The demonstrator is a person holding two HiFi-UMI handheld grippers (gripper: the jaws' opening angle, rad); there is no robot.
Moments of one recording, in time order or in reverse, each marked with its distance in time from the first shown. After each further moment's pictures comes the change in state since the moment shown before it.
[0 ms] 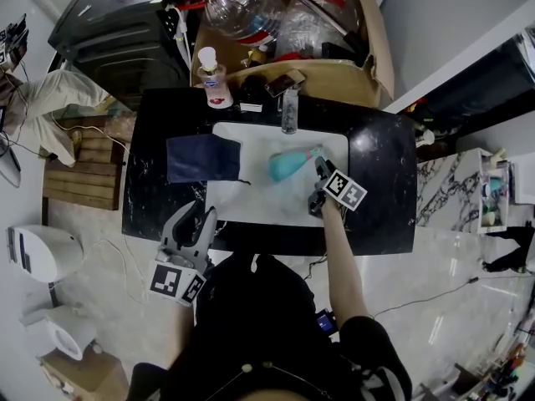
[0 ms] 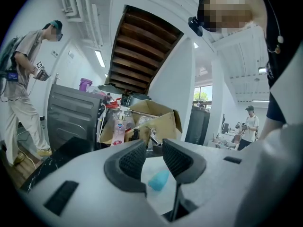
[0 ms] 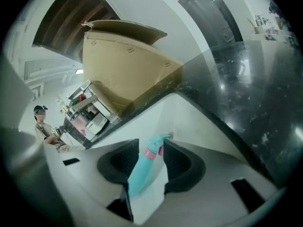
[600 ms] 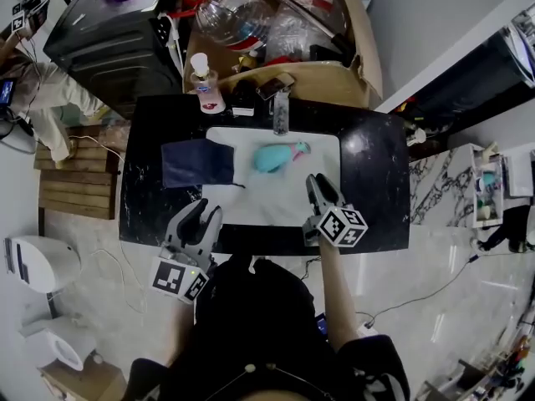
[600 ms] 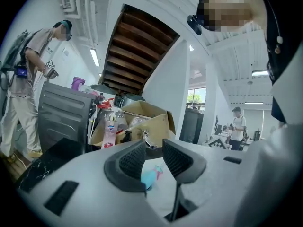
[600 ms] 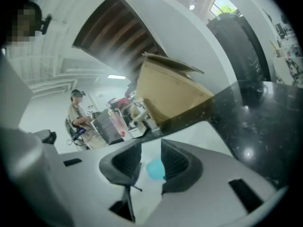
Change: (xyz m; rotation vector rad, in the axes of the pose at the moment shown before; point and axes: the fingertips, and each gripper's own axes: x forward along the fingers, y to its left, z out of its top) left arm 0.013 -0.017 0.003 0.009 -0.013 -0.083; right arm -0.111 0.097 0.008 -0.222 -0.160 0.243
